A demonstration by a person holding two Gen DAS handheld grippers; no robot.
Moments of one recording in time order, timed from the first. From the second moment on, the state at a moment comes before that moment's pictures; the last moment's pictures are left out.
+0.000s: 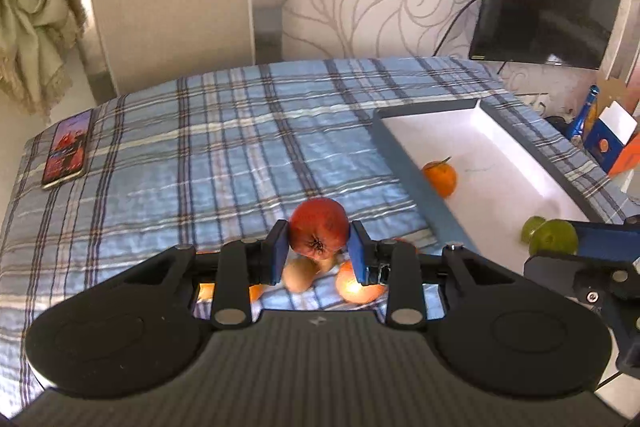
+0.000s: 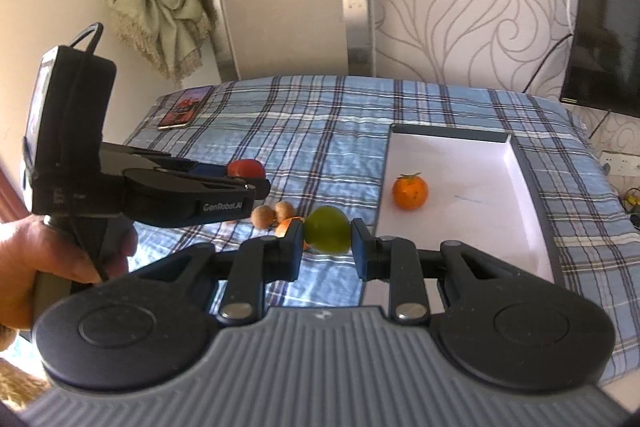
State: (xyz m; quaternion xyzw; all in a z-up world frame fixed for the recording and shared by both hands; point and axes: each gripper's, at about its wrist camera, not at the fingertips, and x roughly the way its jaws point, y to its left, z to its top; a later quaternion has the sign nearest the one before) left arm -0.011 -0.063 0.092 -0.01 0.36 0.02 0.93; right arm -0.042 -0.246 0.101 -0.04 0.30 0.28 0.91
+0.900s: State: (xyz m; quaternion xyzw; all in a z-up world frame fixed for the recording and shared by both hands) left arm 0.040 -0.149 0.090 0.01 0.35 -0.11 0.93; right arm -0.050 -0.304 0.099 -0.01 0.31 0.17 0.94
